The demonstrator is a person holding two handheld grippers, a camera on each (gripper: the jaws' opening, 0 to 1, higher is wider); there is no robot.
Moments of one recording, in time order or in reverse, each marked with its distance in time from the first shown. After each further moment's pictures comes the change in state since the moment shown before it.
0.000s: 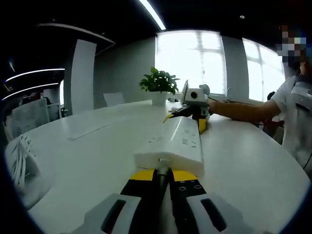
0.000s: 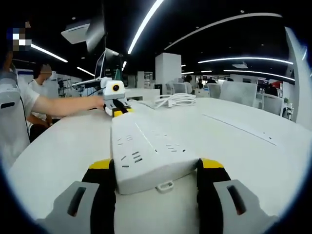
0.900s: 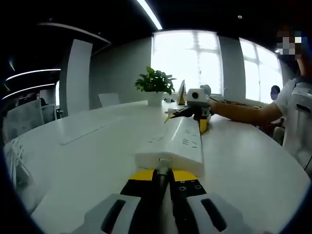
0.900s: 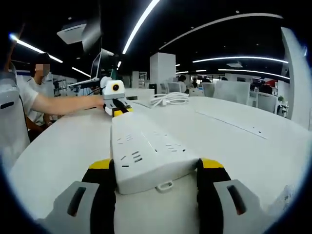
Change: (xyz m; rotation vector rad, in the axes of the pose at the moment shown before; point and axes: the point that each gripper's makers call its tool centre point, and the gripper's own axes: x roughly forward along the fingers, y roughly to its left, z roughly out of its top) left arm 0.027 -0.003 0.009 0.008 0.000 -0.038; right arm -0.027 0.006 -0.009 0.011 0.006 -0.049
